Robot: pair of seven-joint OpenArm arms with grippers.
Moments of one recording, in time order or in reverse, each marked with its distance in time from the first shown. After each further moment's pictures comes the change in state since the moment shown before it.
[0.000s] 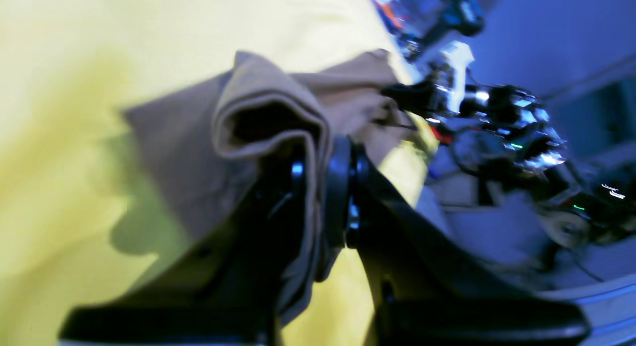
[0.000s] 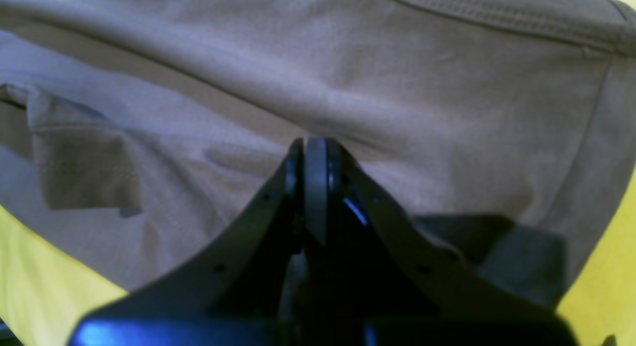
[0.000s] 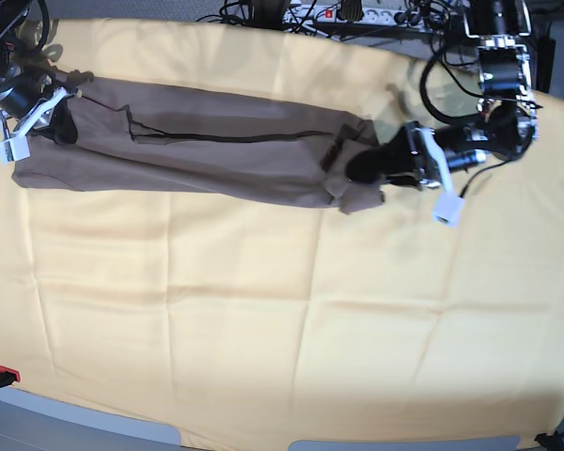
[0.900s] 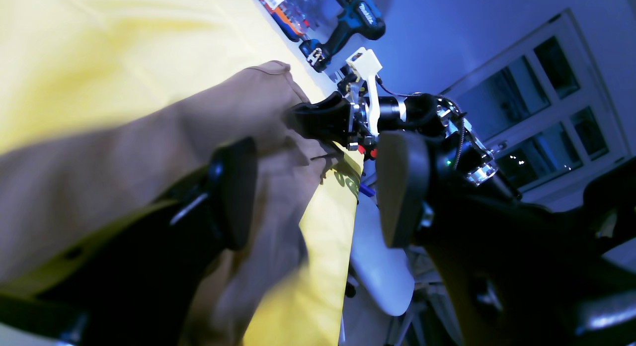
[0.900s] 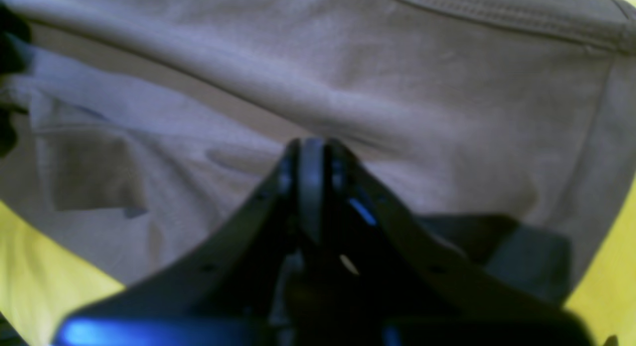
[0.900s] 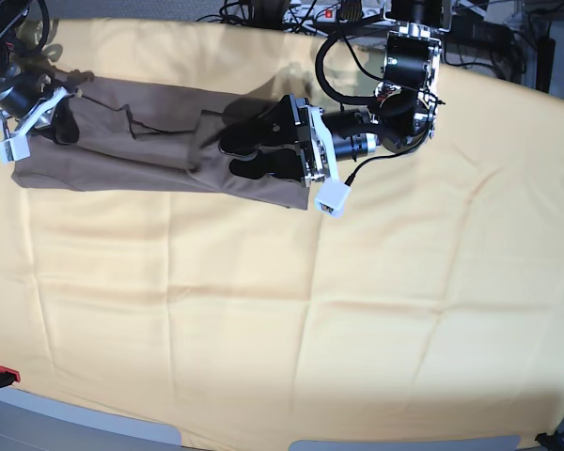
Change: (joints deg) left arm -0.6 14.0 14.7 0.0 7.1 -2.8 -9.1; right arm -0.1 0.0 0.0 0.1 0.8 0.3 -0.9
